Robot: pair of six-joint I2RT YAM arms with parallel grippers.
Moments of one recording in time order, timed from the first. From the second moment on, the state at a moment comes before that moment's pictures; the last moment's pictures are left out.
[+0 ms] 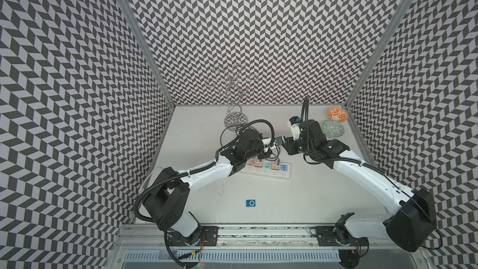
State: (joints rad) left arm -0.75 1.55 1.00 0.20 0.13 0.67; right arm 0.55 1.36 1.12 -0.49 -0.10 0.30
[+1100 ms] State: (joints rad) left arm -0.31 1.26 0.81 0.07 0.14 0.24; right arm 0.14 2.07 1.46 -0.31 -0.03 0.31
